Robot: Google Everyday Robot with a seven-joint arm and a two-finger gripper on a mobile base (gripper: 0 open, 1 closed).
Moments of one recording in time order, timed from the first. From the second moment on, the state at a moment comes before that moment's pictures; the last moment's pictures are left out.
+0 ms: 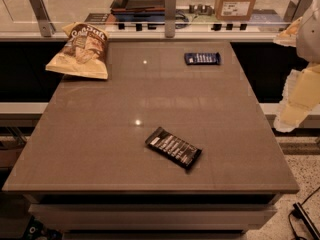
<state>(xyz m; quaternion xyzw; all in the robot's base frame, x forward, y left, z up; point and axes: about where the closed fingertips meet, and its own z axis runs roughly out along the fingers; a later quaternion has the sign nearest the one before) 0.438 -0.212 0.992 -0.60 0.78 -0.05 0.18</state>
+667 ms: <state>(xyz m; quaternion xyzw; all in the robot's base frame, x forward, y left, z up) 0.437 -0.208 0.995 -0.59 0.78 -0.04 0.21</state>
